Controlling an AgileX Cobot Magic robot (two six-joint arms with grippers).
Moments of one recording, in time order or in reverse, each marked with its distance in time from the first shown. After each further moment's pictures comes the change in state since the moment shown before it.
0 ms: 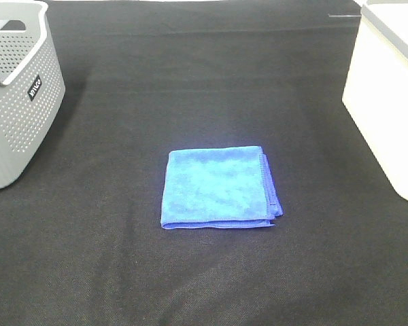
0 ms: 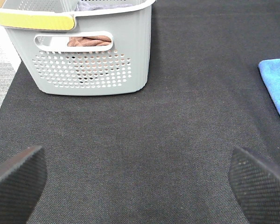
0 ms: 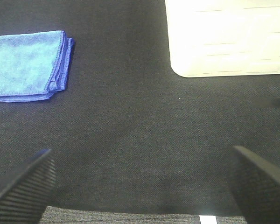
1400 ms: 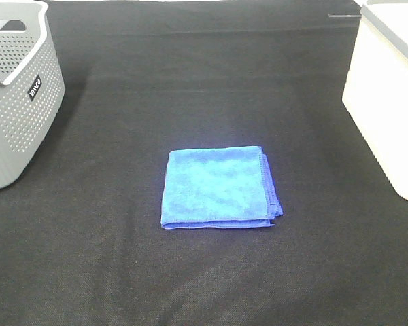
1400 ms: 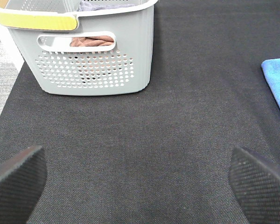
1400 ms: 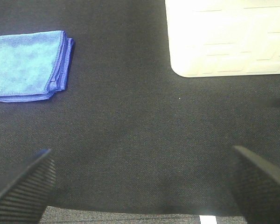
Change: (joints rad) left arm 0.000 0.000 0.000 0.009 0.000 0.000; right arm 0.000 0.000 0.000 0.000 0.000 0.000
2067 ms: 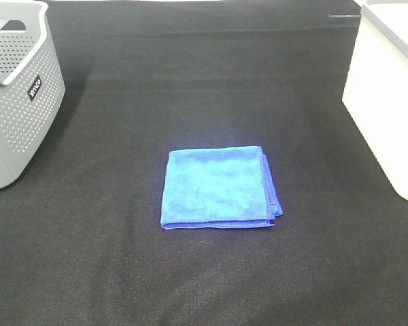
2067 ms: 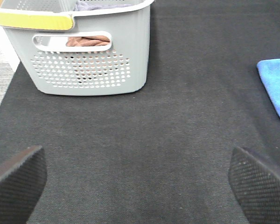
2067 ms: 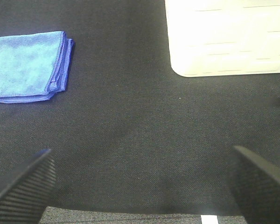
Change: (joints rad) left arm 0.000 0.000 0.000 -0.010 0.000 0.000; right arm 0.000 0.000 0.000 0.000 0.000 0.007
